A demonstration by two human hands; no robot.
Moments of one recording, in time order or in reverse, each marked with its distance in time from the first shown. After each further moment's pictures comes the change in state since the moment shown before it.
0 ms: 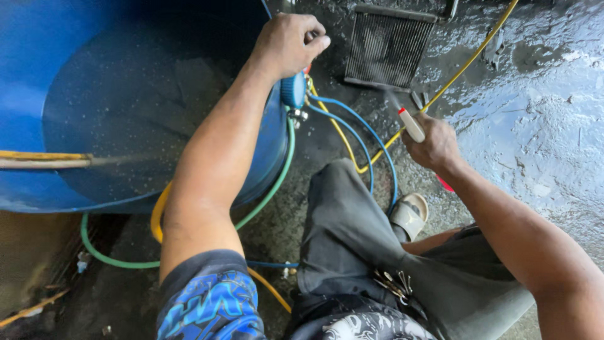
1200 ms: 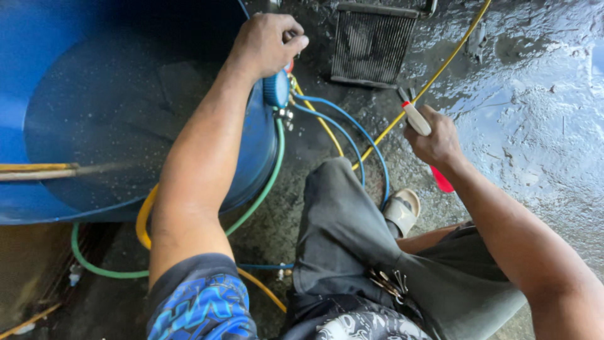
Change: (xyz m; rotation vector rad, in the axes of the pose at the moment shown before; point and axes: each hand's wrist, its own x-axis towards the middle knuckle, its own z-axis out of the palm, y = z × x) left_hand 0.000 0.004 -0.004 0.029 -0.019 0.013; right_hand -0.015 0.011 -0.026 0.080 0.060 0.074
